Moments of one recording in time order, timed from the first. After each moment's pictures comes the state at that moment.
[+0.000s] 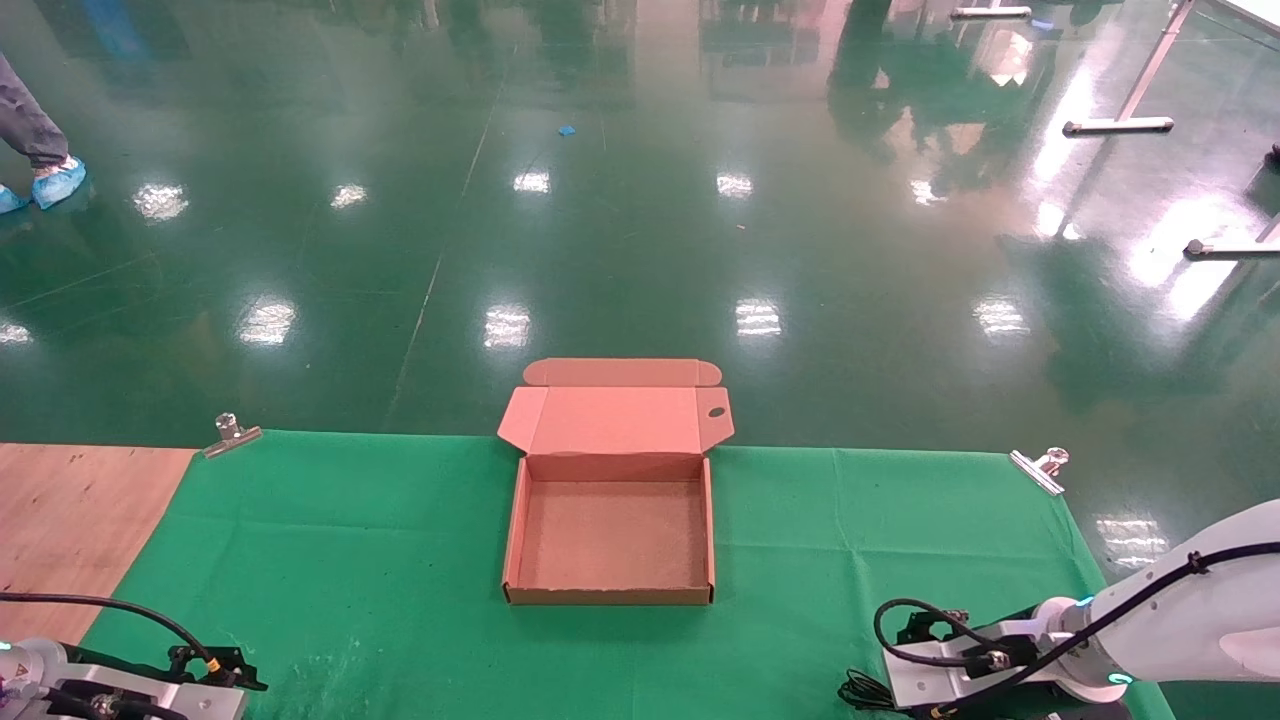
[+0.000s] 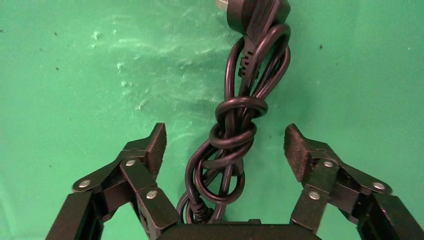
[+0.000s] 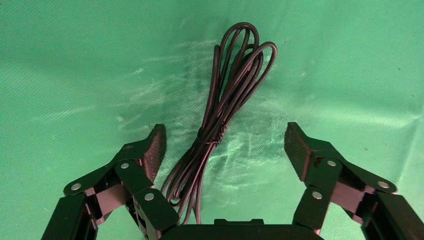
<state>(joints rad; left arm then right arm) -1.54 0.95 0.71 -0.11 1.90 1.19 0.77 1.48 -1.12 -0.81 0.32 -1.88 -1.12 -0.44</state>
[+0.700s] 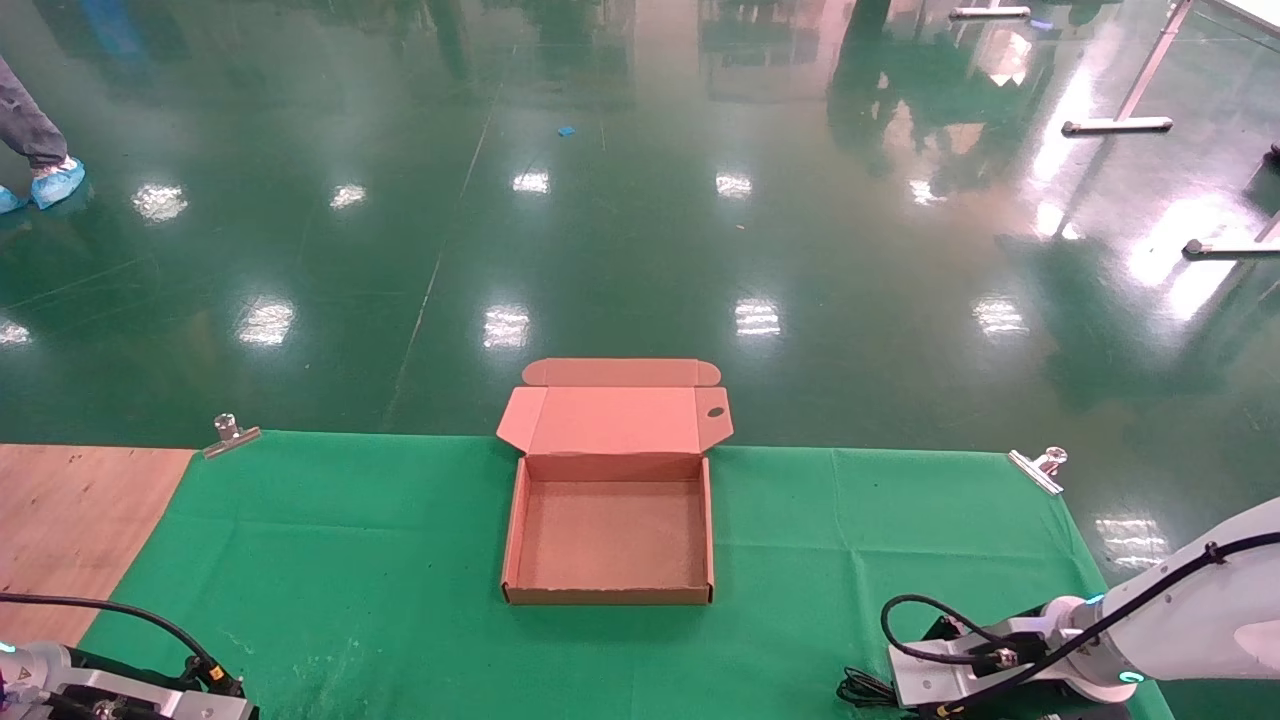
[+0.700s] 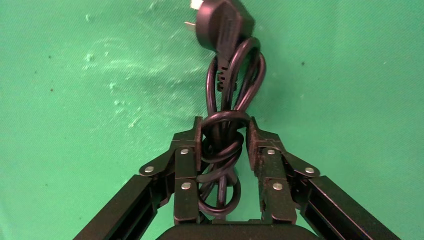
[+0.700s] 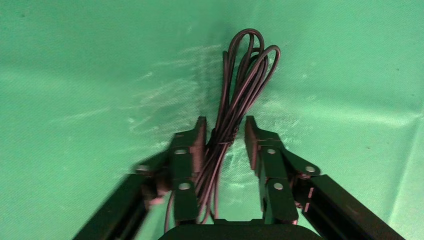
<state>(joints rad) -1.57 0.96 0.71 -0.06 1.90 1.22 0.83 1.51 -1.12 -0.80 0.28 -1.86 -1.15 -0.47</state>
